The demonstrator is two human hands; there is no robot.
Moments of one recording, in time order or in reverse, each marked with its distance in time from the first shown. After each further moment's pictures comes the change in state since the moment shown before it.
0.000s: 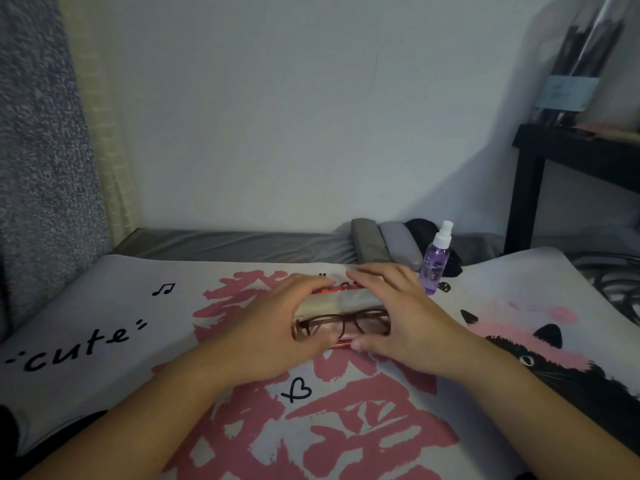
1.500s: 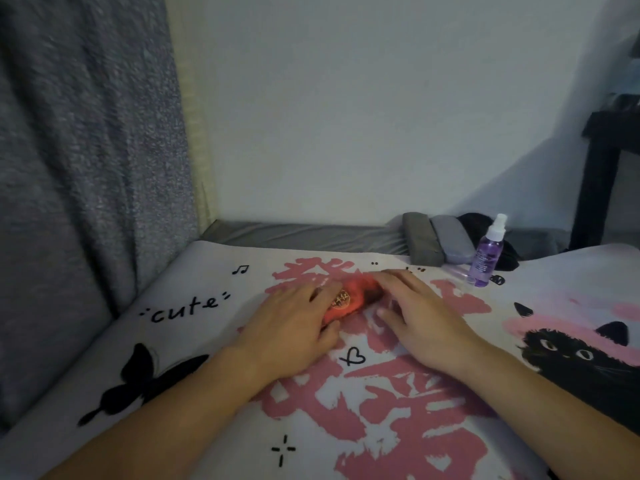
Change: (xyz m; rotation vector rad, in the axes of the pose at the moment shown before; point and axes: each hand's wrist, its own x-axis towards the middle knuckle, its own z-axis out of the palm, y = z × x) left_hand -0.052 -0.008 -0.010 0.607 0.057 -0.114; right_hand 0.007 -0.042 0.031 0.101 0.033 0.034
